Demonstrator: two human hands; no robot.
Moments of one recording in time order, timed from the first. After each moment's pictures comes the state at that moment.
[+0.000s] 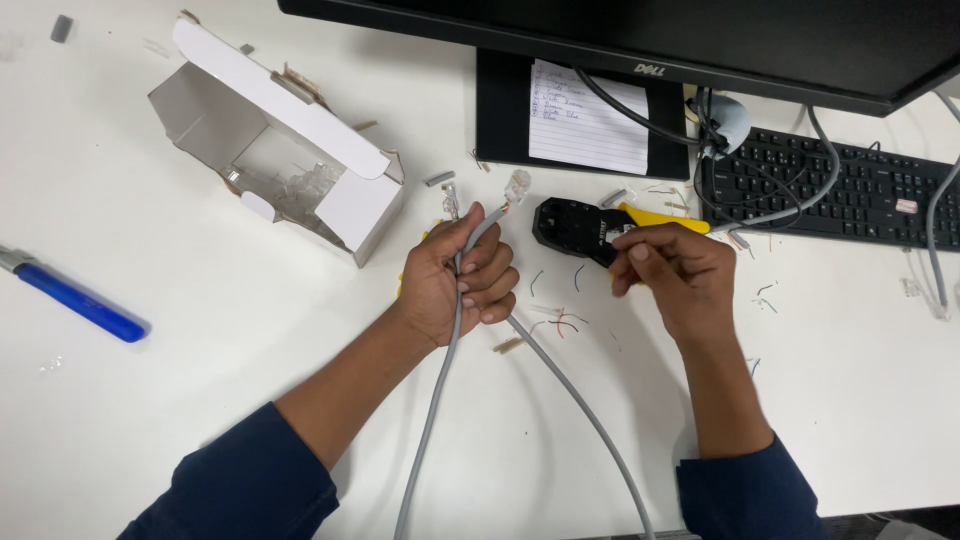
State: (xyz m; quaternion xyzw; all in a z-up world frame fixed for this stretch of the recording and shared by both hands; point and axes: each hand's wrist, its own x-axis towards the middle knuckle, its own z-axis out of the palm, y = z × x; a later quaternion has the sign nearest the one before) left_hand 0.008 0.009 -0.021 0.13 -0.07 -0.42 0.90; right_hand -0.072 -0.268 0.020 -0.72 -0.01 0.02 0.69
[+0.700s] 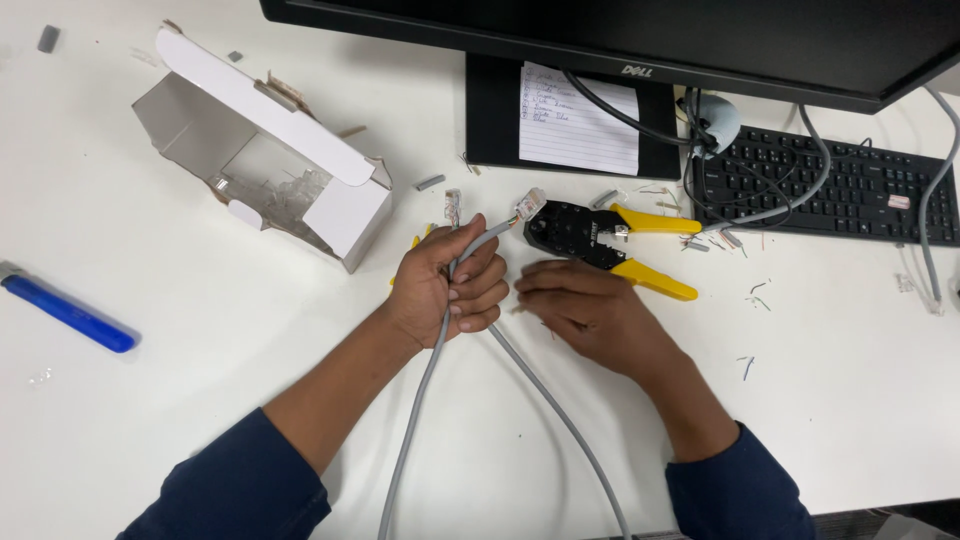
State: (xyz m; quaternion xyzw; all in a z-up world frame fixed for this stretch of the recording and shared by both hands) left_hand 0.011 0.013 -0.020 0.15 -0.07 -0.47 0.87; right_hand -0.071 -0.205 0.028 -0.92 -0.25 0.00 0.29
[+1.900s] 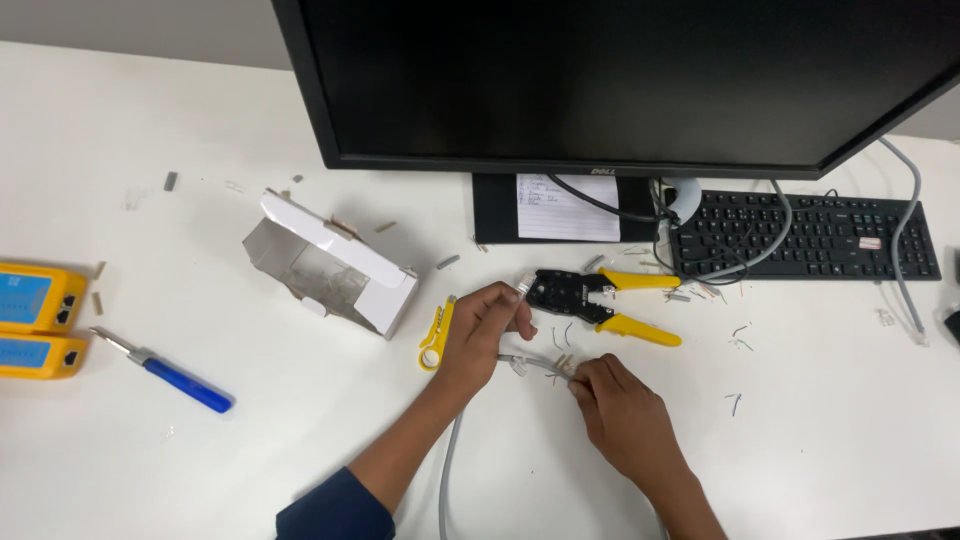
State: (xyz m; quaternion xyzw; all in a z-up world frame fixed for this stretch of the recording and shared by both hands) left_hand 0.001 -0.018 -0.013 0.47 -0.13 -0.22 0.85; right_hand -0.125 -0.177 0.068 -0.98 0.11 0.05 0.18
